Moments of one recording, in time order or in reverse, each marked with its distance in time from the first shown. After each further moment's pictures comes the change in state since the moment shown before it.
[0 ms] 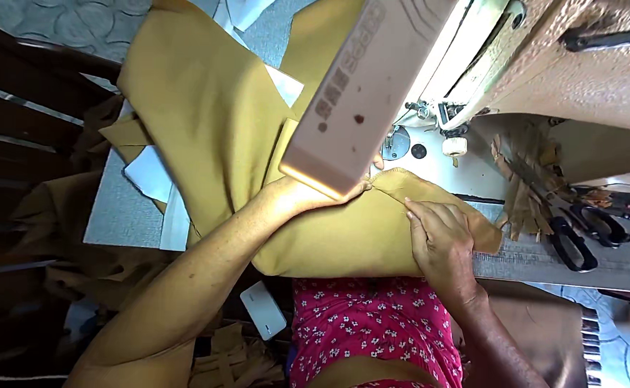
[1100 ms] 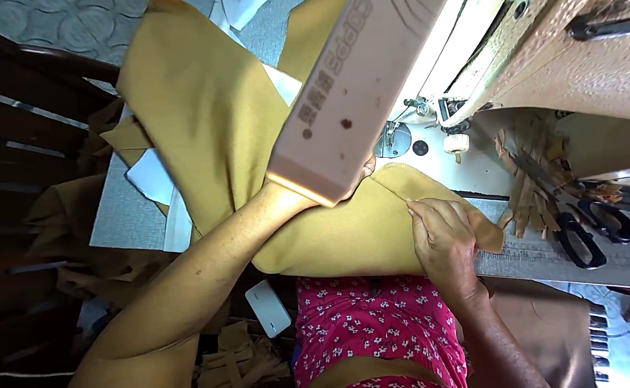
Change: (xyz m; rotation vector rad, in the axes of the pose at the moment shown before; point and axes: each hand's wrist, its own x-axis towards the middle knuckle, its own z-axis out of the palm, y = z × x) left_hand -0.001 -0.014 0.002 0.204 -0.021 -0.008; right_hand -0.002 0.002 0.005 0.001 0.044 -0.008
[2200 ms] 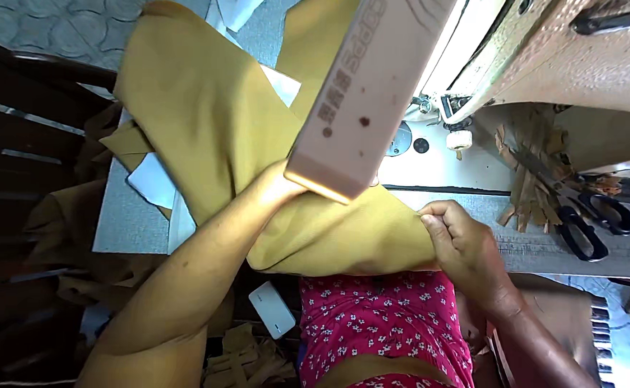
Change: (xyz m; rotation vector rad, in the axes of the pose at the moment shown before) left_hand -0.012 -0.044 -0.003 -0.341 -0.225 -0.045; right_hand 0.015 -0.009 -0.039 0.243 -0.244 0.168
